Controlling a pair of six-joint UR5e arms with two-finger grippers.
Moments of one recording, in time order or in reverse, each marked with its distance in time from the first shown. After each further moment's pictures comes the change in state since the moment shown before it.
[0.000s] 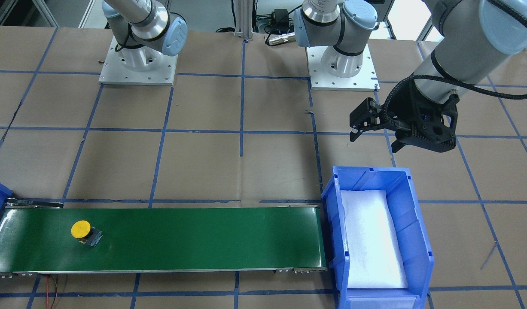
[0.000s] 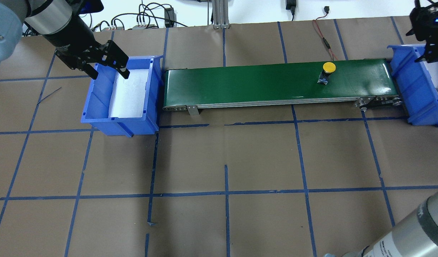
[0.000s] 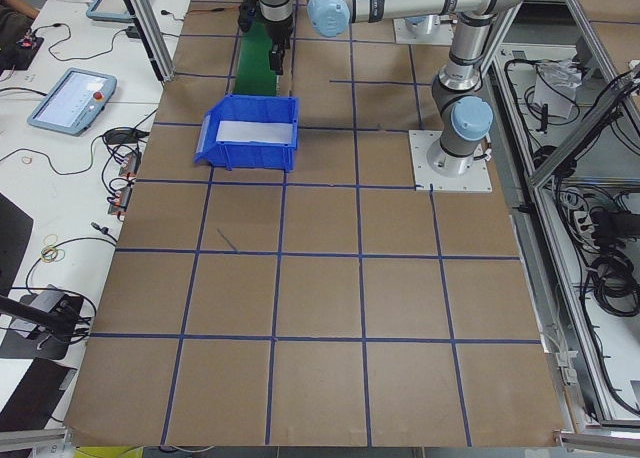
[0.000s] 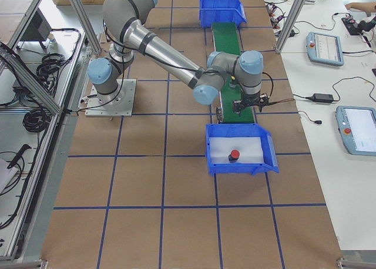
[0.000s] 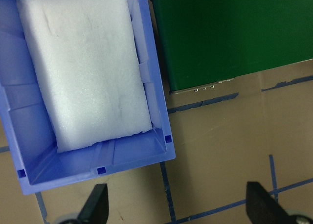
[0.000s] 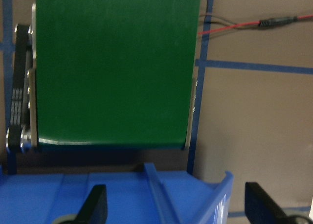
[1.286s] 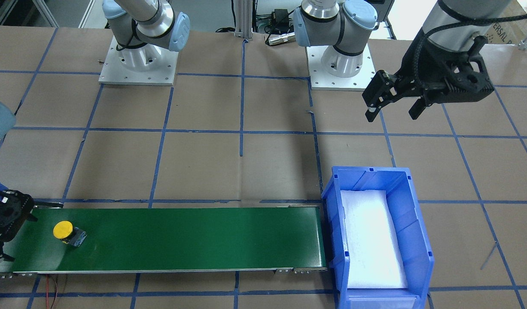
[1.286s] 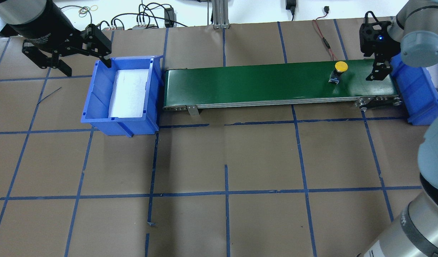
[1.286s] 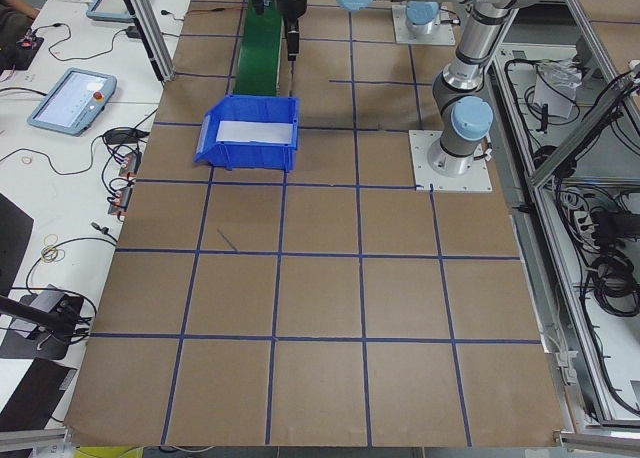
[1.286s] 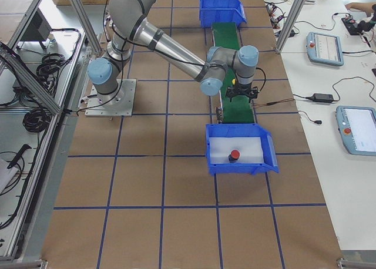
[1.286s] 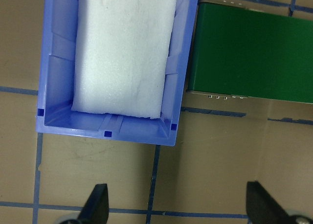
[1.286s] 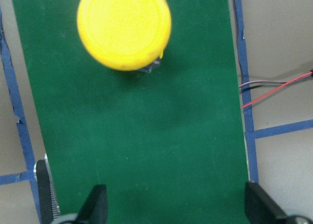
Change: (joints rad) left arm -0.011 0.122 0.008 0.001 0.135 -0.261; right arm 0.099 0.023 0.104 -0.007 -0.018 0.306
